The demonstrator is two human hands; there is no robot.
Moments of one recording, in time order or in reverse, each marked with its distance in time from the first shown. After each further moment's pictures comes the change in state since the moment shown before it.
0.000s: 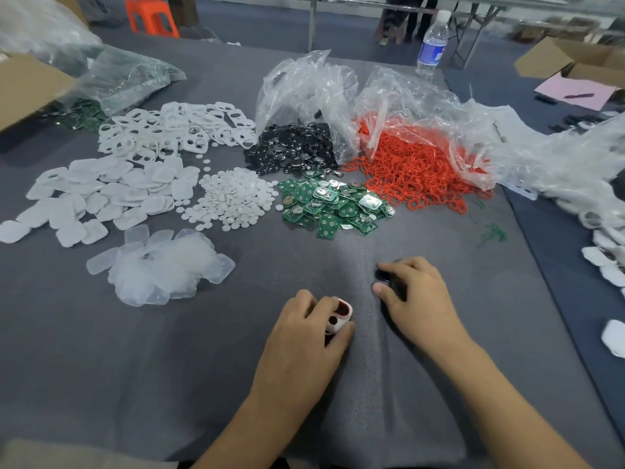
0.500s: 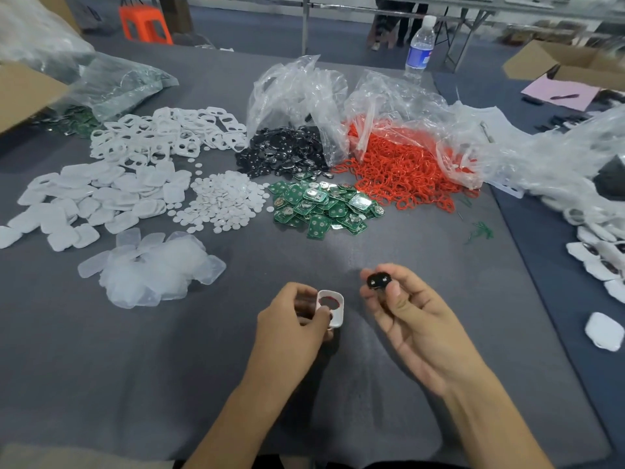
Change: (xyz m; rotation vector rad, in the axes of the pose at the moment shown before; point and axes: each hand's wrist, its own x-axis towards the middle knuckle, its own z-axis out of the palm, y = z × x) left_hand 0.014 0.004 0.000 -0.627 -0.010 -0.480; right_hand -0.045 -0.019 -0.017 1.666 -0.207 0.232
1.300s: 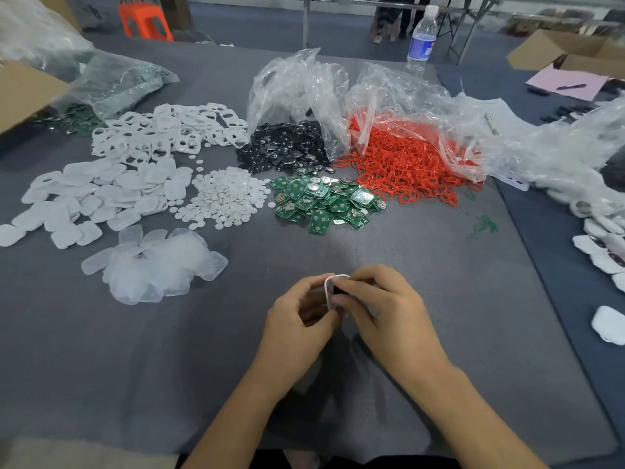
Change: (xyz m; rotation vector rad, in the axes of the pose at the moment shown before) left_hand 0.001 -0.009 0.001 -0.234 -0.205 0.192; right_hand 0.013 0.028 0.005 -1.514 0.022 -0.789
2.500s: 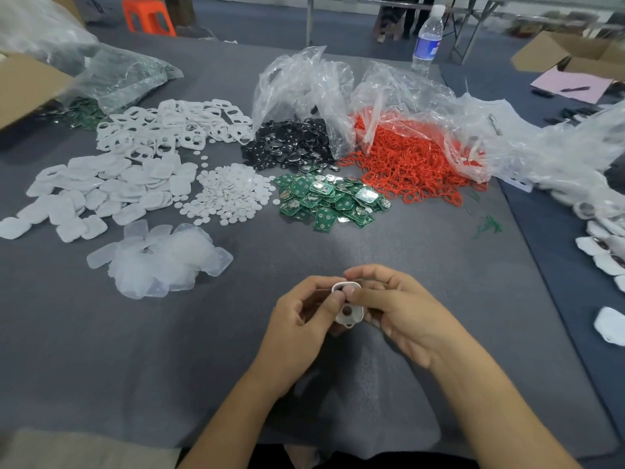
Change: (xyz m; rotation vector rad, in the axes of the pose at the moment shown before) left_hand -0.005 0.007 -0.004 -0.096 -0.046 0.008; right_hand 0.024 -0.005 -0.013 1.115 -0.311 0.948
